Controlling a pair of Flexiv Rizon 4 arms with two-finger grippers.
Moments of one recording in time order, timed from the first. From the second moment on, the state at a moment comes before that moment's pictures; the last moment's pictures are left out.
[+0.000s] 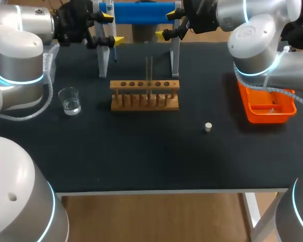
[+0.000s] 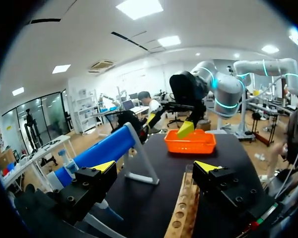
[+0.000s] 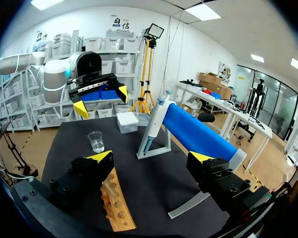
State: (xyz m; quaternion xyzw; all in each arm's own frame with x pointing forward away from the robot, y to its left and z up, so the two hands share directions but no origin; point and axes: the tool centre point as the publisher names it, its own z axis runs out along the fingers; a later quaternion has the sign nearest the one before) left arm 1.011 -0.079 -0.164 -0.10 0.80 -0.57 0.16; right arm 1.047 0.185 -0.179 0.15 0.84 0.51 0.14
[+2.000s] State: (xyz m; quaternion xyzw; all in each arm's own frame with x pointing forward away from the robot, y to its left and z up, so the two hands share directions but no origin) left arm 0.983 -0.126 -0.220 -0.03 0.83 -0.54 0.10; right arm 1.047 0.185 -0.179 0.15 0.84 0.51 0.14
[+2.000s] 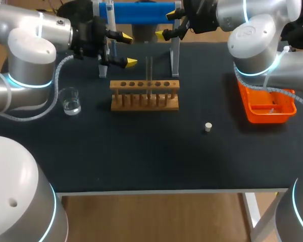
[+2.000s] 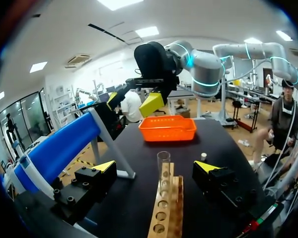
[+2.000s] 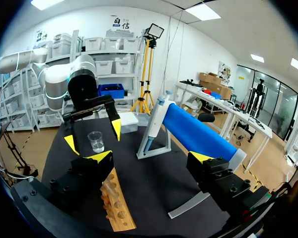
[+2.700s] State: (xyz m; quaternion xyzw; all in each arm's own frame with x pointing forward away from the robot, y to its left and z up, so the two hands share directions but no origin) left arm 0.980 -0.162 -0.248 -0.02 0.84 -0.54 0.05; right arm 1.047 0.185 -0.179 0.15 0.84 0.51 0.14
